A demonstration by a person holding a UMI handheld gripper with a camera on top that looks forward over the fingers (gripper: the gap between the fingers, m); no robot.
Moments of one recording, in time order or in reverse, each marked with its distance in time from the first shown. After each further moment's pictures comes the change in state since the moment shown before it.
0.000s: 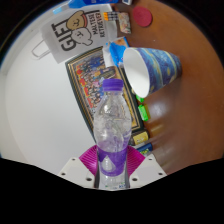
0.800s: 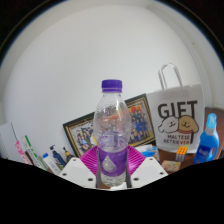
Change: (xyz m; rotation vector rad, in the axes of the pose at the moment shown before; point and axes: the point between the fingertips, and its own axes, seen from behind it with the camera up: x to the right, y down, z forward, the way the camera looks) arm -0.125 -0.137 -0.031 0.136 0.204 -1.557
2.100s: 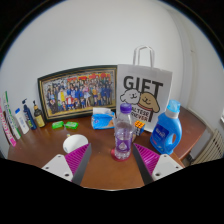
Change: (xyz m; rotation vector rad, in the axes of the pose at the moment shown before) arm 0.126 0.097 -0.111 -0.322 0.344 -0.242
